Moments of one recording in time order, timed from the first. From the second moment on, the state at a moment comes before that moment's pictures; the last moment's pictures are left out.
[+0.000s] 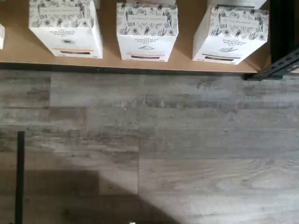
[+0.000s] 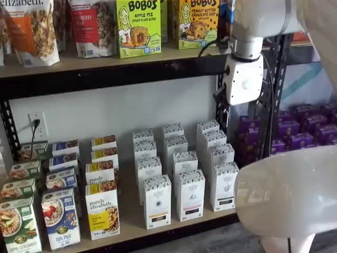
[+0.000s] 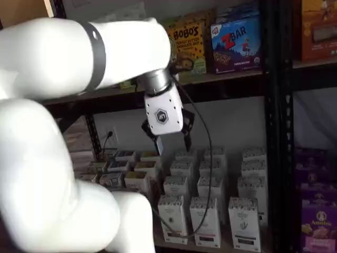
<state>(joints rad) -0.08 -0.80 -0.51 -0.06 1.20 -0.05</state>
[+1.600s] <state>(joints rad) -0.14 -0.24 -0.35 -0.04 0.41 -0.09</state>
